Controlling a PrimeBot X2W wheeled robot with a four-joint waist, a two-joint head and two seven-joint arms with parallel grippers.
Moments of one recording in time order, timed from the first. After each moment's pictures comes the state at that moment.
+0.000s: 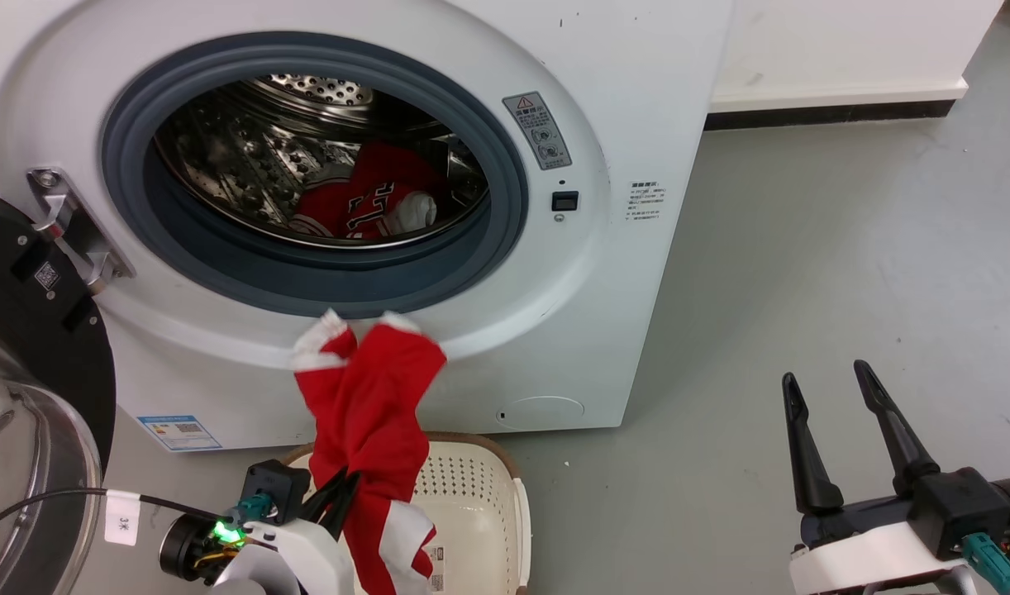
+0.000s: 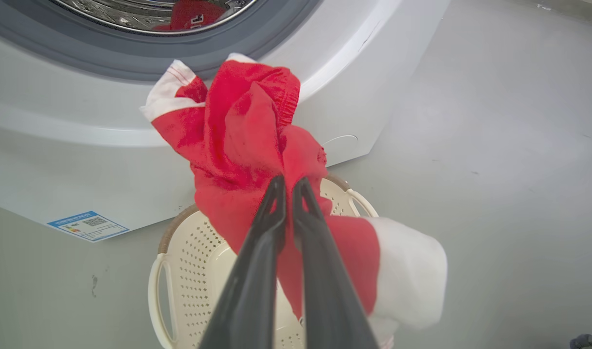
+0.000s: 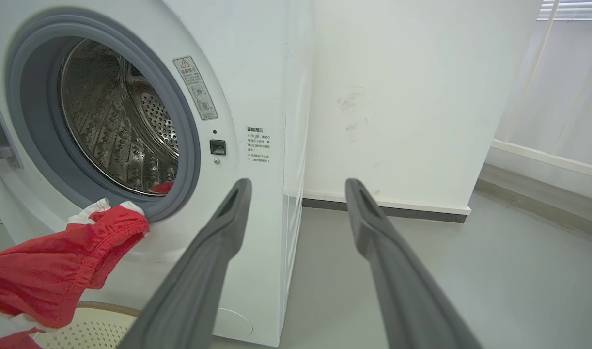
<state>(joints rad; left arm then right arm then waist) -0.37 0.46 -0.84 0.63 -0.75 0.01 -0.26 0.04 -0.05 0.01 -0.02 -0.01 0.13 -0.26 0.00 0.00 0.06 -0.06</state>
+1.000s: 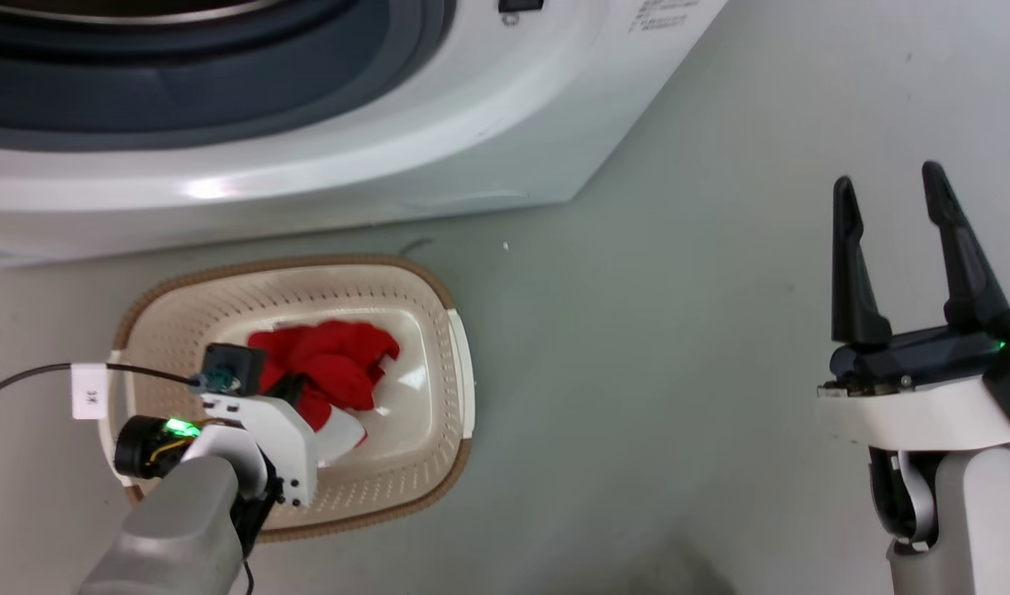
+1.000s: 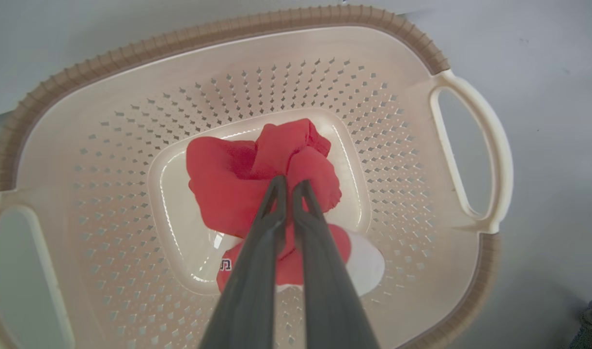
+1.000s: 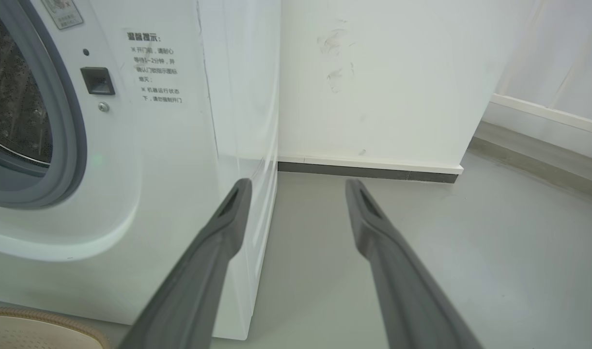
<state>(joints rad) -0.68 0.32 -0.76 1.12 -0.72 -0.11 -0.23 -0.25 -0.05 0.00 -0.10 0.04 0.13 -0.26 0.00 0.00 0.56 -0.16</state>
